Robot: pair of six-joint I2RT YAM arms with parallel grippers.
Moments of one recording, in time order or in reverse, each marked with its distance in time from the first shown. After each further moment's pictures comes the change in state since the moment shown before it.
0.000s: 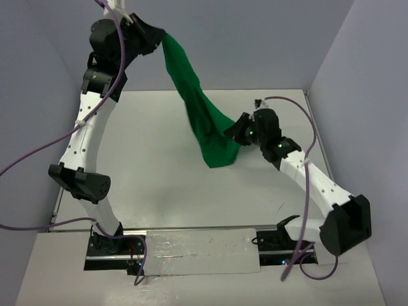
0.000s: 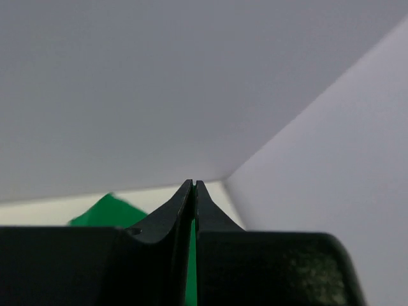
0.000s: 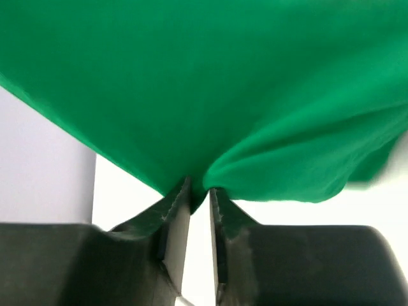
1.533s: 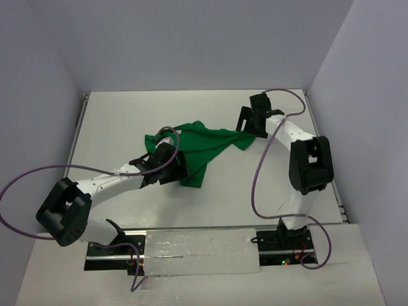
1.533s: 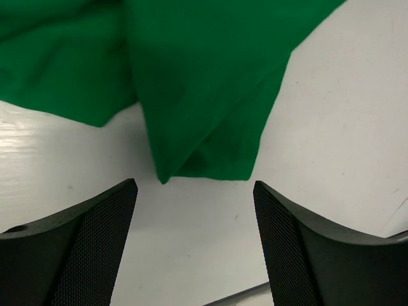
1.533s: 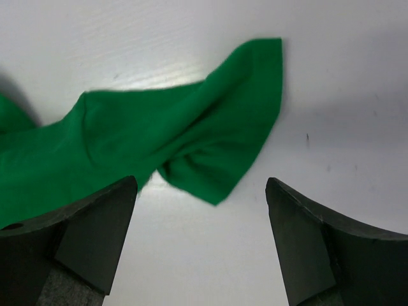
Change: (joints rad) left arm -0.408 -0.420 -1.448 0.068 -0.228 -0.245; right arm -0.186 0.563 0.339 -0.238 0.247 -0.325
